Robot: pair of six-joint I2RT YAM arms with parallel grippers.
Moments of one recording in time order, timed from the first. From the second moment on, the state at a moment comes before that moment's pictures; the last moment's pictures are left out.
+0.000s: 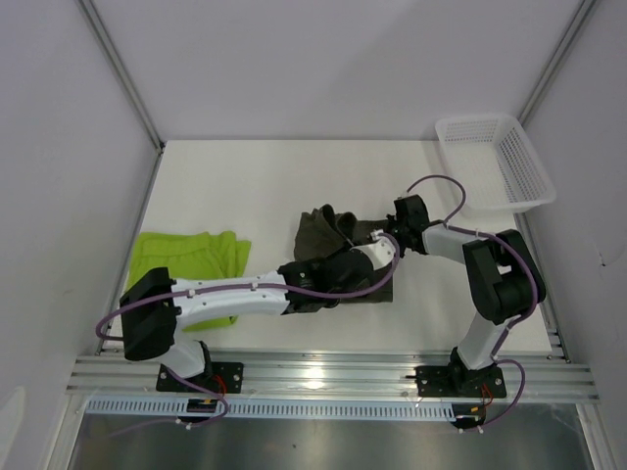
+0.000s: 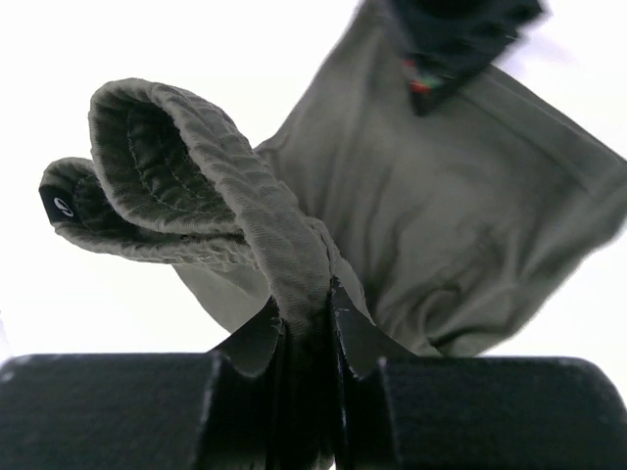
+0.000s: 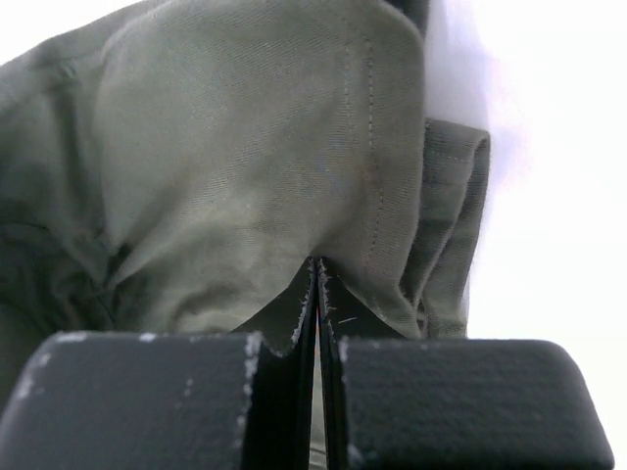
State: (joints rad) left arm -1.21 1.54 1.13 -0.24 -0.67 0.15; right arm 0.35 1.76 0.93 -0.12 -0.18 0.71
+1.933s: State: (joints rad) left arm -0.62 1.40 0.95 -0.11 0.10 -0.36; right arm 0.14 1.60 0.86 -0.08 -0.50 0.67
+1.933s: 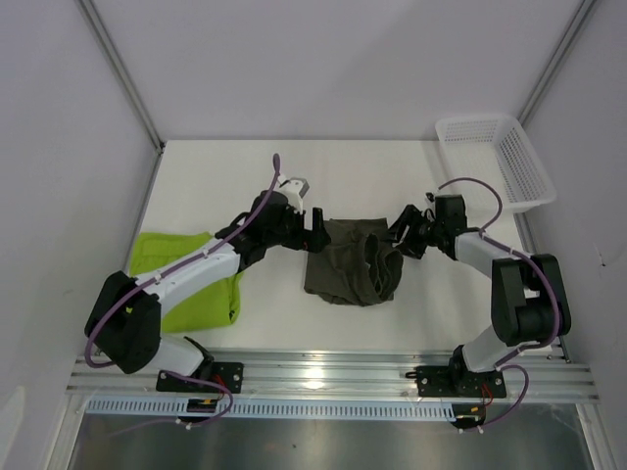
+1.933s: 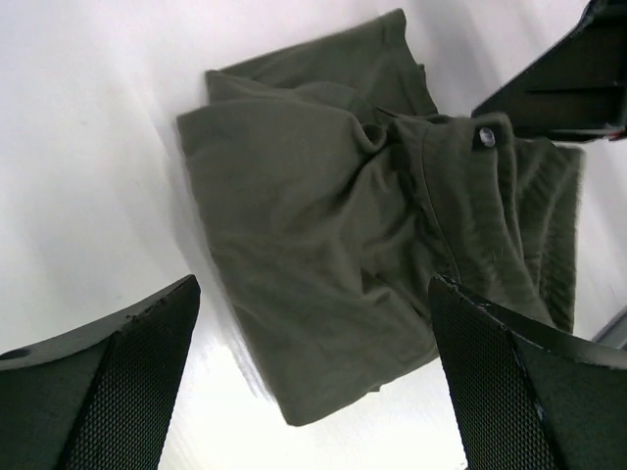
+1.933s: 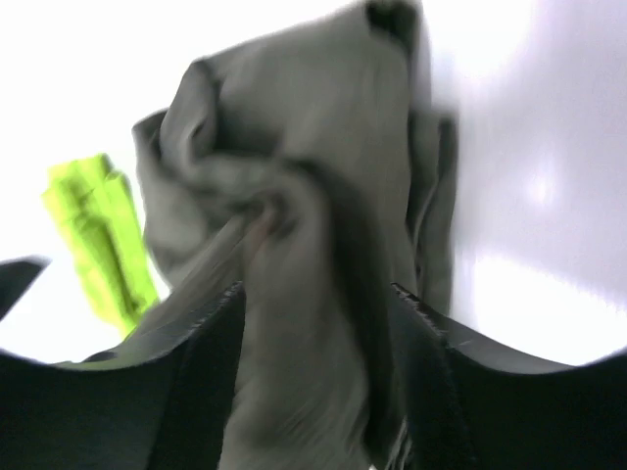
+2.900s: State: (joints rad) left arm -0.74 1.53 0.98 0.01 0.16 -0.41; right arm 0.11 1.20 0.48 0.08 -0.67 0.77
